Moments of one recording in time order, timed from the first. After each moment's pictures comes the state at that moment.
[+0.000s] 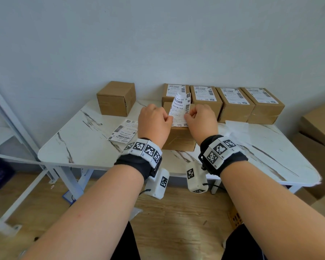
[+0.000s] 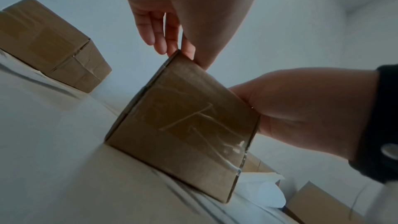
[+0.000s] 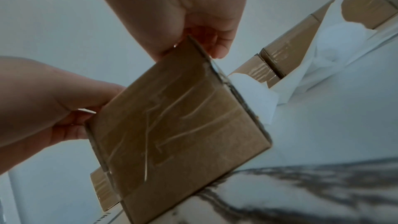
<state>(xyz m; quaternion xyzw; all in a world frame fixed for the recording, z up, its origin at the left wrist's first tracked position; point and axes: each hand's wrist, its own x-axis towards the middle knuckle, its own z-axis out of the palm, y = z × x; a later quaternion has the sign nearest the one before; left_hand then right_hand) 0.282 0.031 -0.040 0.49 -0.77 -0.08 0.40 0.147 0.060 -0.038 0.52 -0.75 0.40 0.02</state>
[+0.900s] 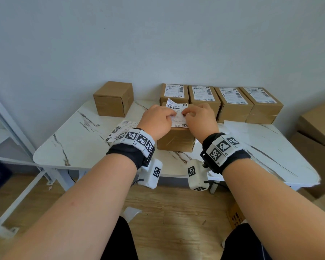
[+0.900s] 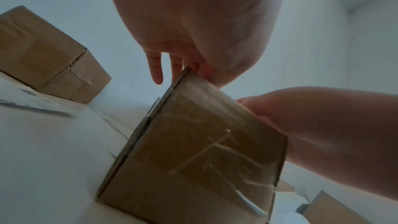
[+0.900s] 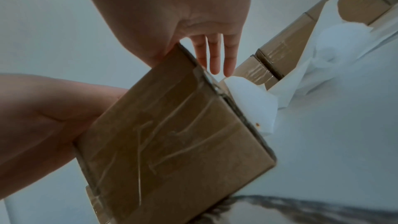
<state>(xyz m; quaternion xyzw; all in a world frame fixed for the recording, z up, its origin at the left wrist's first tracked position) 0.280 -0.001 -0.034 0.39 -0.88 -0.11 0.25 0.135 0.054 -0.039 0.53 -0.74 0.40 -0.07</state>
